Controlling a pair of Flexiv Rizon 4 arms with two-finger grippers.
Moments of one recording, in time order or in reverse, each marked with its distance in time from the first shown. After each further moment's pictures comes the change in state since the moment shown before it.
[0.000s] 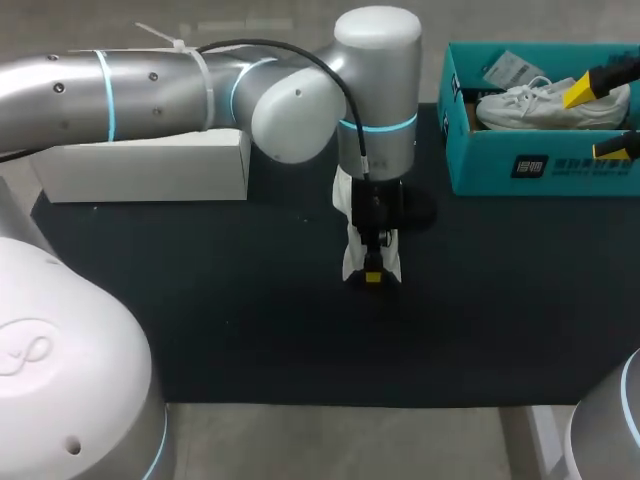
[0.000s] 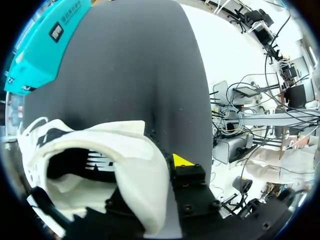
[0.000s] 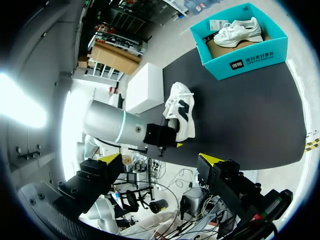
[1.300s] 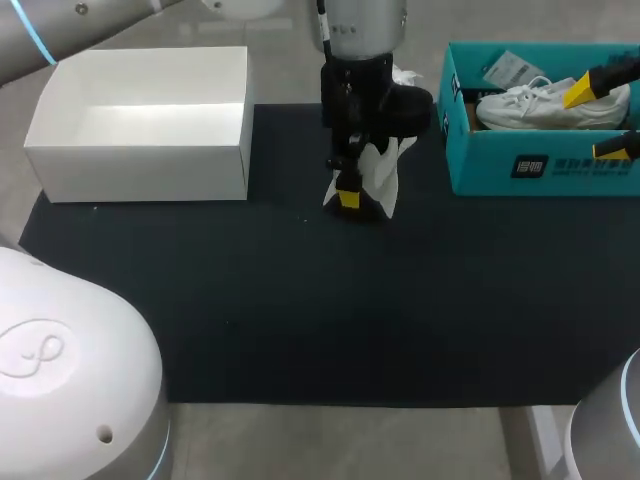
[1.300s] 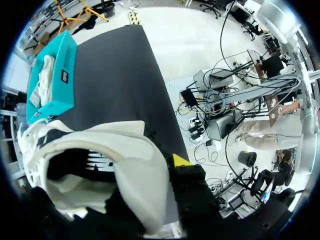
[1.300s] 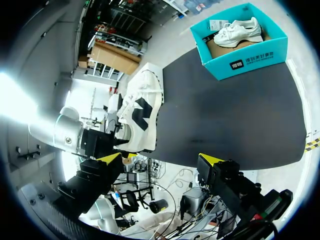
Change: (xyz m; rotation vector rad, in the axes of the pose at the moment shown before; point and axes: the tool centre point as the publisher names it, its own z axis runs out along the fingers) left arm 0.063 0.029 -0.179 -0.033 -0.001 0.274; right arm 0.000 0.000 0.000 0.000 0.000 0.000
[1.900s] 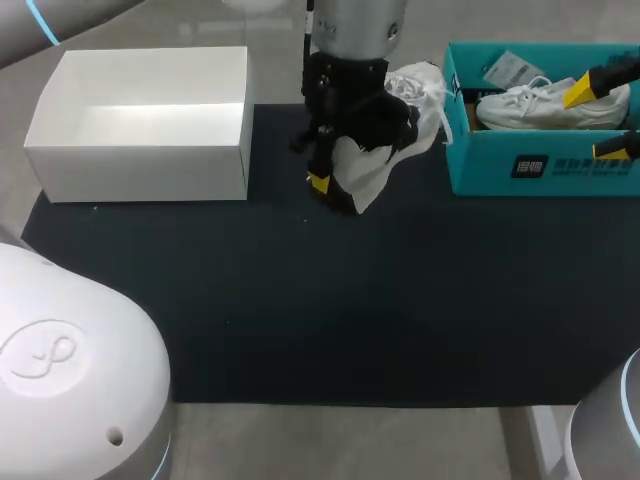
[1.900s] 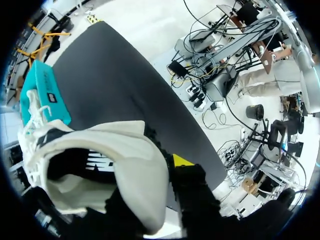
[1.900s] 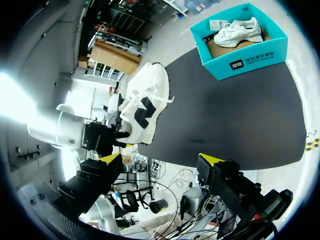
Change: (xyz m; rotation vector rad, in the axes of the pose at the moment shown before) left arm -0.026 0.042 -0.007 -0.149 -0.017 0.304; right arm 0.000 0.000 0.000 0.000 0.000 0.000
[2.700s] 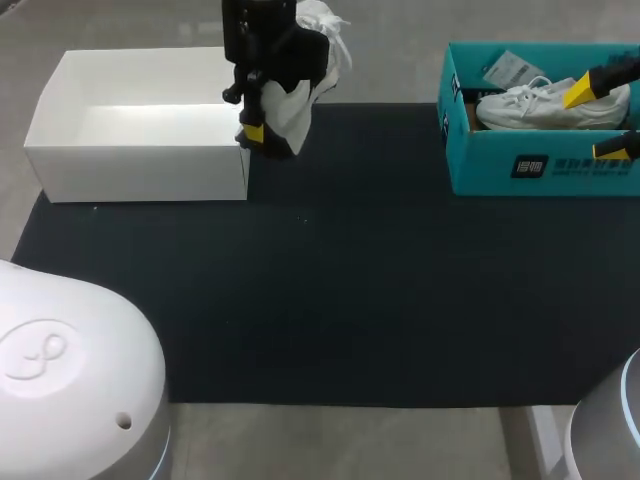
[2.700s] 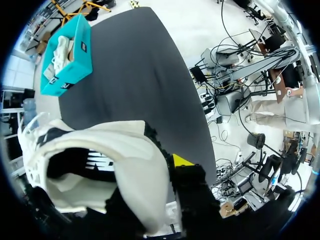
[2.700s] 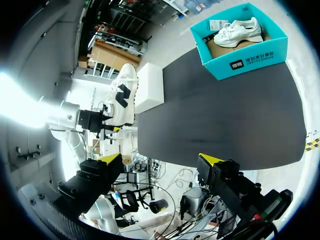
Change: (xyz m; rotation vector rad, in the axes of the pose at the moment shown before) left arm 0.006 0.119 -0.020 0.037 -0.044 -0.320; right arm 0.000 0.000 0.000 0.000 0.000 0.000
